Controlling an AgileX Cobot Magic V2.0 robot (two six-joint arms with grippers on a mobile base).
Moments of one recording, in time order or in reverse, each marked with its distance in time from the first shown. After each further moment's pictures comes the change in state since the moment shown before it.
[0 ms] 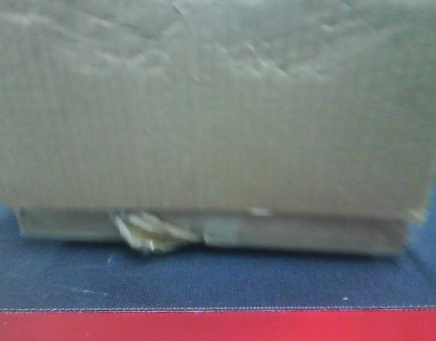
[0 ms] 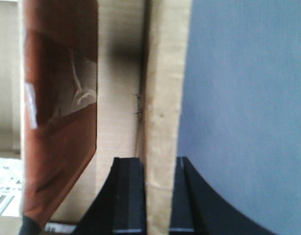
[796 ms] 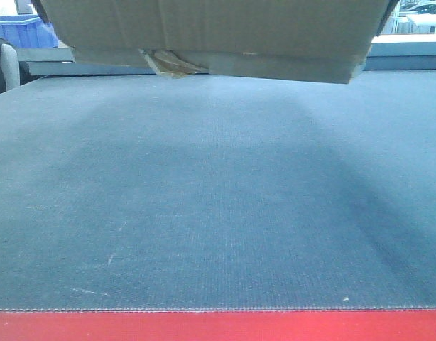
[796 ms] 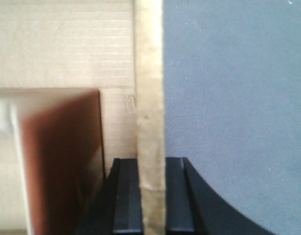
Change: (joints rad) left arm -0.008 -0.040 -0.171 0.209 -0.279 -0.019; right arm 0.008 -0.032 -0.182 -0.265 -0.165 0.206
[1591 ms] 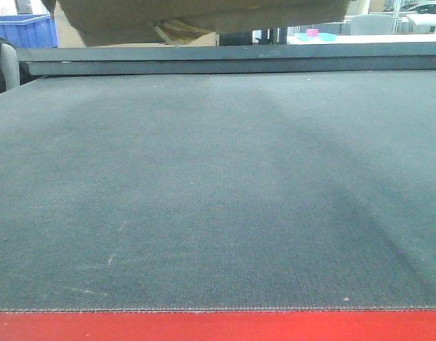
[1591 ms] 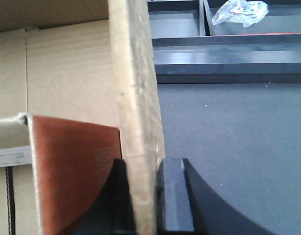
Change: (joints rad) left arm 0.009 -0.018 -0.008 0.060 -0.004 -0.023; right arm -0.020 0.004 0.004 -0.115 -0.391 0.002
